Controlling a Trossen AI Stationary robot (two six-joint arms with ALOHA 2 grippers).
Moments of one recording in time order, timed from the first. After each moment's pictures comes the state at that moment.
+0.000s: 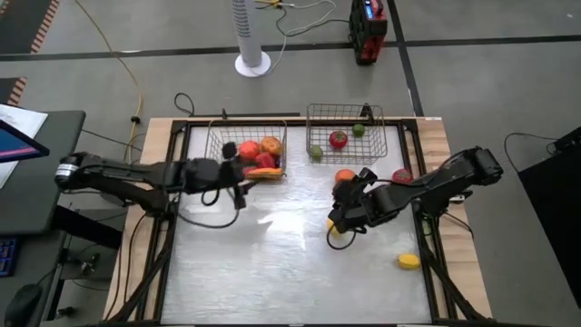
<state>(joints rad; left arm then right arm) -0.02 1.05 0.78 -0.11 -0.36 0.19 0.32 1.49 1.14 -0.95 0.82 0.76</state>
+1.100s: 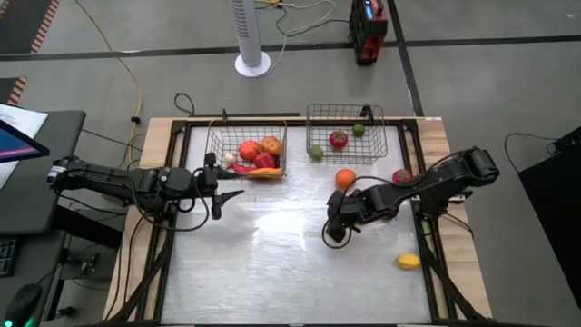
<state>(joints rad) -0.12 0.72 0.54 -0.13 -0.35 0.01 0.26 1.52 0.97 -0.65 0.18 0.89</state>
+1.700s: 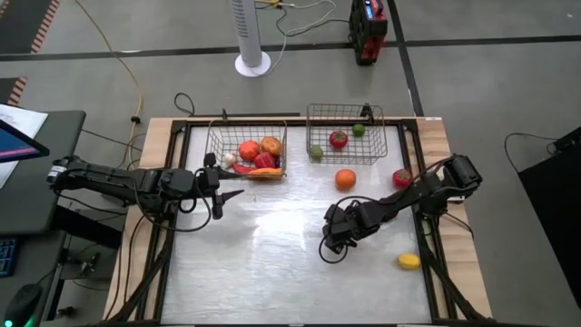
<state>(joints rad) -0.12 0.73 0.54 -0.17 -0.37 0.01 0.33 1.71 0.97 -0.63 0.24 0.94</state>
